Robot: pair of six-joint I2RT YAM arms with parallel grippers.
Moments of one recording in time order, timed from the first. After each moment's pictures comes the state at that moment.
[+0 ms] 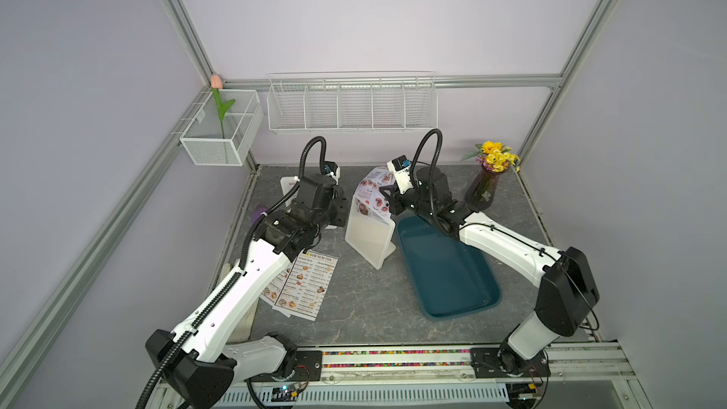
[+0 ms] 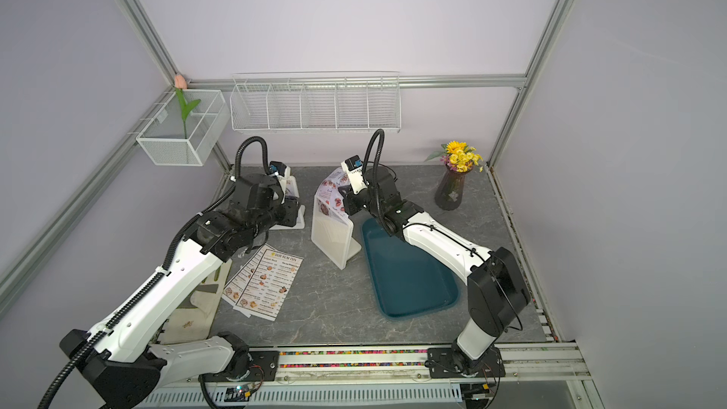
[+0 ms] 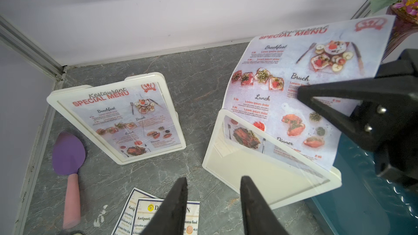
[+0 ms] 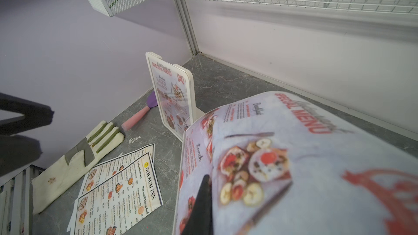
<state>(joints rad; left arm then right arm) -0.60 1.22 1.33 -0.72 -0.23 -0.21 0.68 1.64 1.31 -0.01 -0.19 0.16</state>
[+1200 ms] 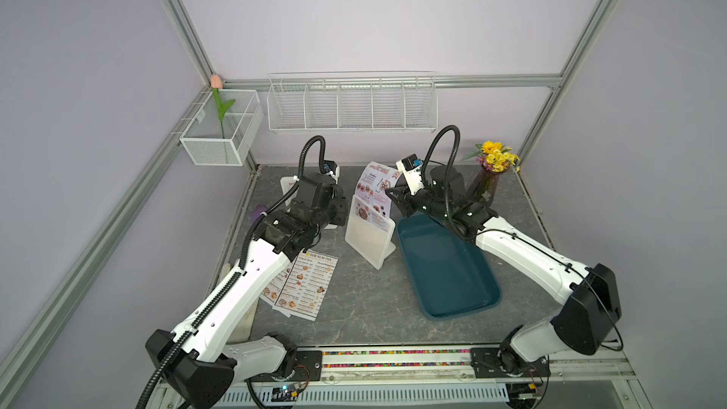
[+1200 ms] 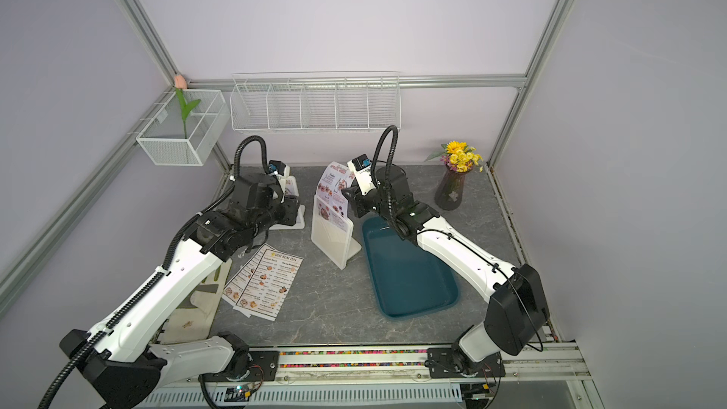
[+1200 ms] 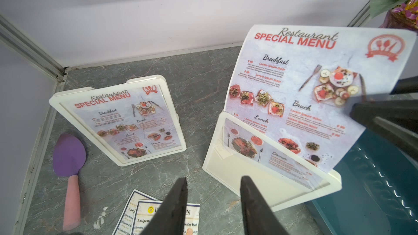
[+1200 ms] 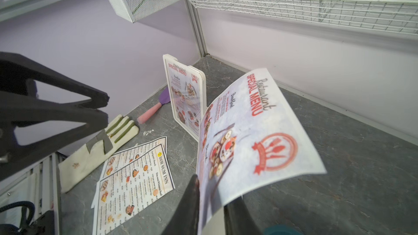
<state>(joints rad) -0.60 1.22 1.33 -0.71 -0.23 -0.21 0.66 1.52 1.29 -0.12 -0.24 0.14</state>
